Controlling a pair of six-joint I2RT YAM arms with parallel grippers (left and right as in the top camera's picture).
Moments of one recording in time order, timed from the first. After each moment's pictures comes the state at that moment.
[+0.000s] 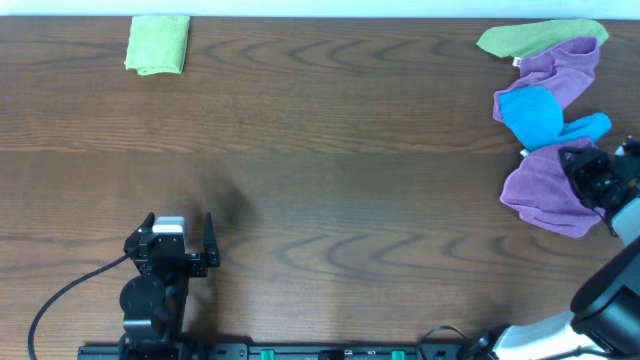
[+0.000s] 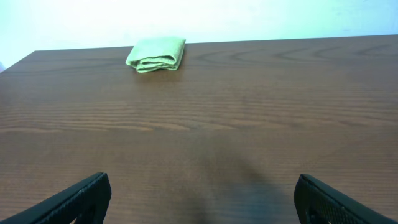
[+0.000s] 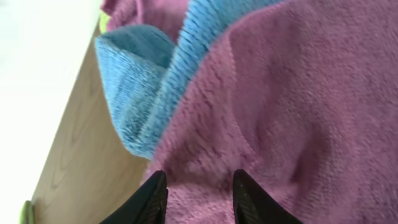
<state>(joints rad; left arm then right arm) 0.00 0.01 0.11 -0.36 -0.01 0.05 -0.73 1.78 0.96 -0.08 -0.63 0.43</state>
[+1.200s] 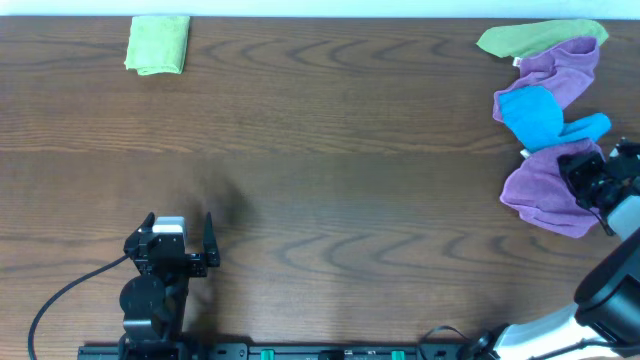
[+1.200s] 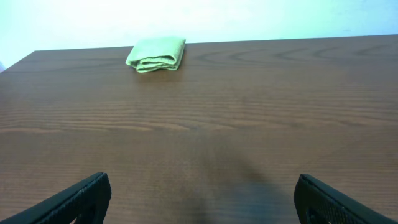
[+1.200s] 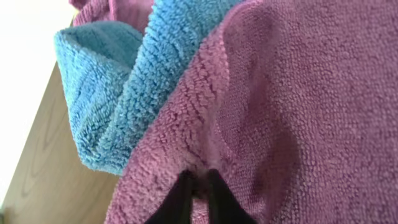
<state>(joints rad) 0.00 0.01 0.11 -0.36 -0.01 0.05 -0.72 1.83 0.96 -0.04 -0.58 0.40</state>
